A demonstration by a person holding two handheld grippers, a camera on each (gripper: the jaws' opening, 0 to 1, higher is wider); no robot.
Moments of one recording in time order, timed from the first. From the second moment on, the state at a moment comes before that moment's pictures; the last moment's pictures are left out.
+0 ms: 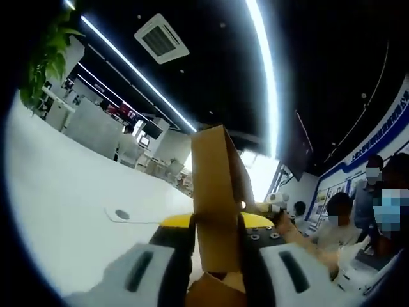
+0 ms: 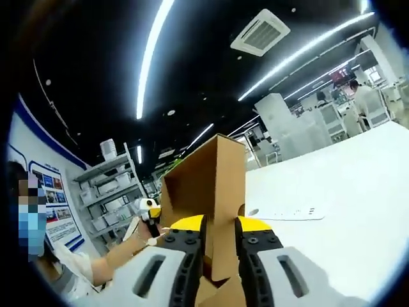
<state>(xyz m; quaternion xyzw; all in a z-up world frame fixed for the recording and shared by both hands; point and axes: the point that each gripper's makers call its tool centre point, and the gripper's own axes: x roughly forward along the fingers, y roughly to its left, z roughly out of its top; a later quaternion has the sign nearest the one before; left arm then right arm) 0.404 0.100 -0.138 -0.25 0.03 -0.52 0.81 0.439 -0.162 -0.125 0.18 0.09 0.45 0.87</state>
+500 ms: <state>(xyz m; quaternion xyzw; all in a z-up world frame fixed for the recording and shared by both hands) 0.396 0.097 -0.129 -0.19 0.01 -0.53 0.83 0.437 -0.166 -0.114 0.07 0.11 0.43 0.89</state>
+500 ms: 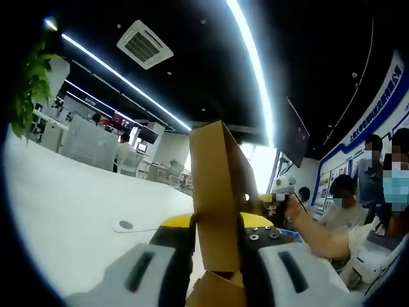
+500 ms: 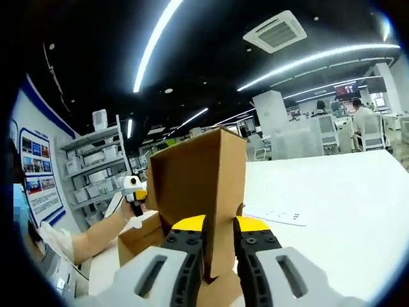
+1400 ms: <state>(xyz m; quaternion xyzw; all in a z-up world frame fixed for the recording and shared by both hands) 0.380 0.110 -0.132 -0.06 -0.04 -0.51 0.86 0.384 -0.167 -0.125 0.02 0.03 0.41 0.91</state>
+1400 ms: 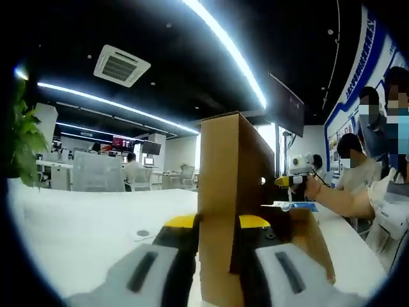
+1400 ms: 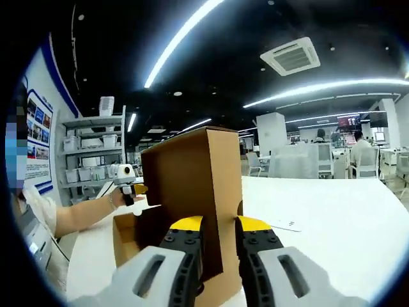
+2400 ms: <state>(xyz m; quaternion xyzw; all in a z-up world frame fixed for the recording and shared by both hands) 0.315 0.107 -0.139 -0.03 -0.04 -0.50 0.86 0.338 -0.177 -0.129 0.07 -0.05 0.44 0.90</state>
